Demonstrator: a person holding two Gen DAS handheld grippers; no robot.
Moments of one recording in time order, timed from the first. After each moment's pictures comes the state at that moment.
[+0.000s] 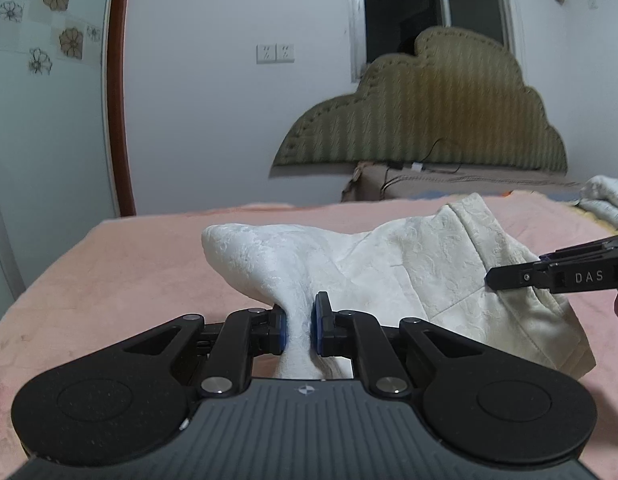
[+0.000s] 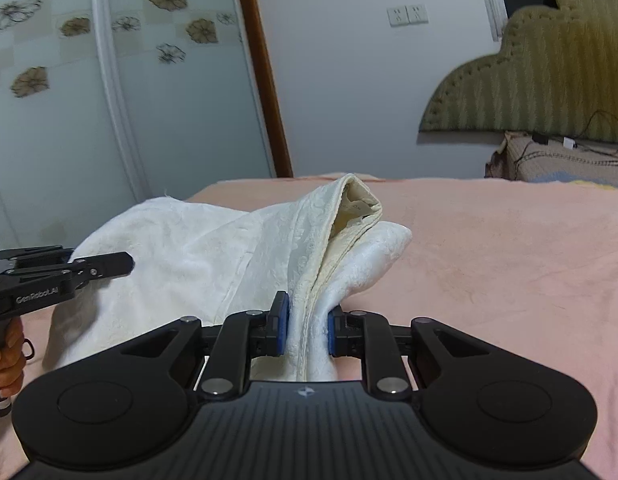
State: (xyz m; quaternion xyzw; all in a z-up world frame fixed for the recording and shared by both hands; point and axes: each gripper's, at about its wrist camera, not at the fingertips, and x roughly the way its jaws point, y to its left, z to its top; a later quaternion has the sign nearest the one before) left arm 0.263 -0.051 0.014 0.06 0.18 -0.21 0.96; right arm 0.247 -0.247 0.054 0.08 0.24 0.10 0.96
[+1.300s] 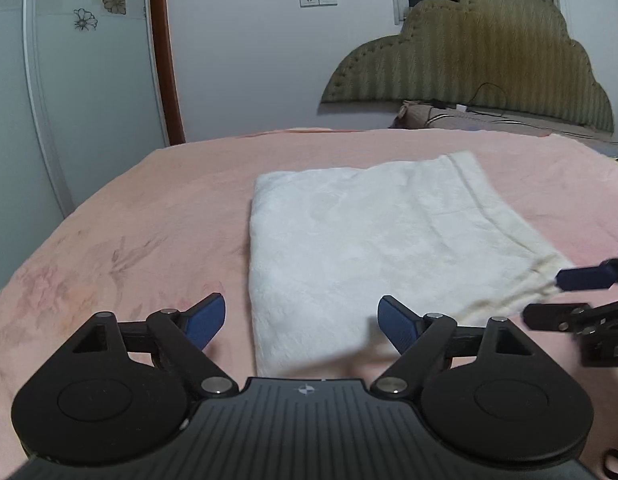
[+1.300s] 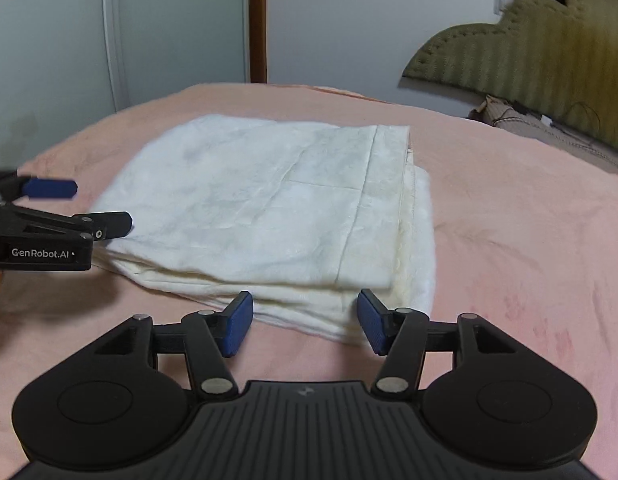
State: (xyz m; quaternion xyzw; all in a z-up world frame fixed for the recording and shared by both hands) left arm 0.188 -0.031 -0.015 0.08 0.26 -0.12 0.95; right arm 0.163 -0.178 0.016 0.01 0.32 0.05 0.95
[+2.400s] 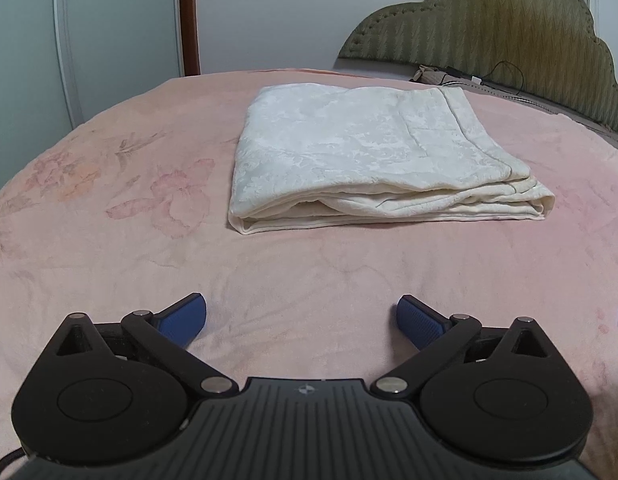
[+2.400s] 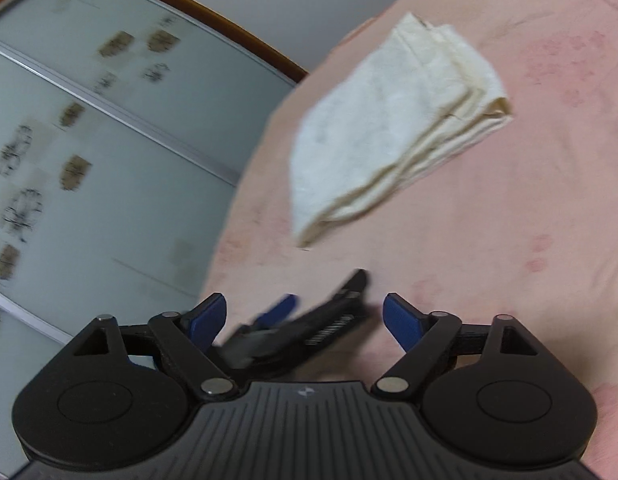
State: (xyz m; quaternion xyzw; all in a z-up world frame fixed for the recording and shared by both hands) left arm 0.143 -0.035 -0.057 0.04 0.32 -0.10 0.94; right arm 0.060 -0.183 0.041 0.41 0.33 0.17 0.83
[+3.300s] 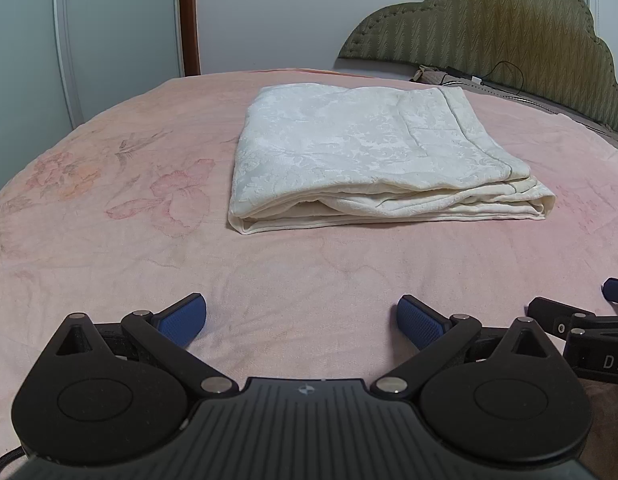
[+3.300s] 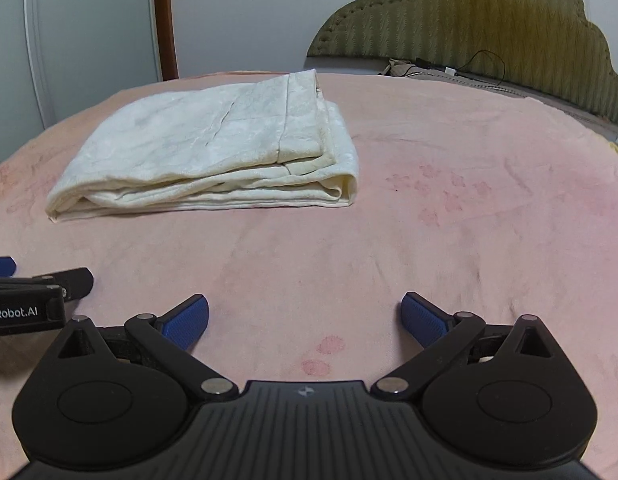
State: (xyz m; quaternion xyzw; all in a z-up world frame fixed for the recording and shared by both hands) left arm 0.144 -0.034 -0.057 0.04 0.32 -0.10 0.94; right arm 0.085 -0.163 -0.016 0.05 0.32 -0.10 0.94
